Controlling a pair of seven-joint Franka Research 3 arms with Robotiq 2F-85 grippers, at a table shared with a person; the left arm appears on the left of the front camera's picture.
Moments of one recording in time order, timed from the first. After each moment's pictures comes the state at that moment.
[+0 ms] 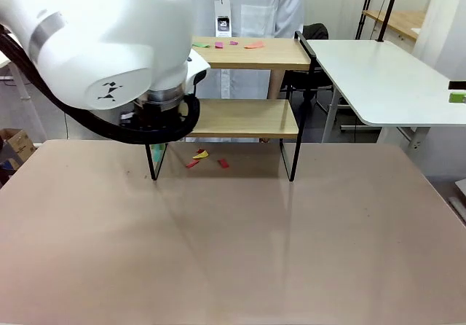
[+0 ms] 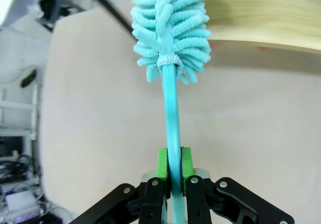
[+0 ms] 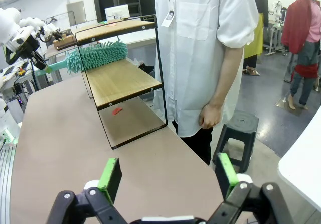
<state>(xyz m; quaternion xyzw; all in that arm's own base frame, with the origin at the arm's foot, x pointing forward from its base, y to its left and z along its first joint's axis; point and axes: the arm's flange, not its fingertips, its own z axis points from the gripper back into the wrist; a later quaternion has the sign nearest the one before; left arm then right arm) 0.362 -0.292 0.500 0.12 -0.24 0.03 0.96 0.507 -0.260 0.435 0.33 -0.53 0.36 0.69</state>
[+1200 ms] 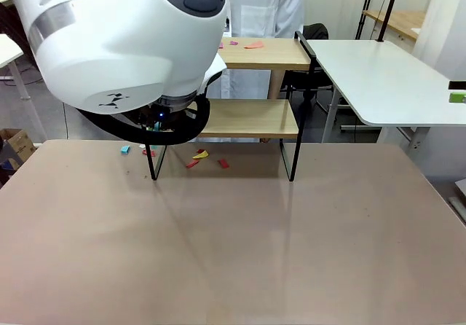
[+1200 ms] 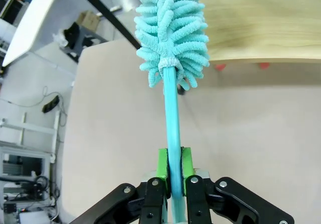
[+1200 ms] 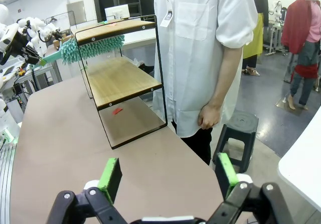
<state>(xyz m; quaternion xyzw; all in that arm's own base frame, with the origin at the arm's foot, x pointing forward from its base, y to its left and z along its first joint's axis) 0.328 -0.323 0.527 0.14 -0.32 0.00 0.94 0.507 -0.260 0.435 0.33 -0.53 0.36 0.69</state>
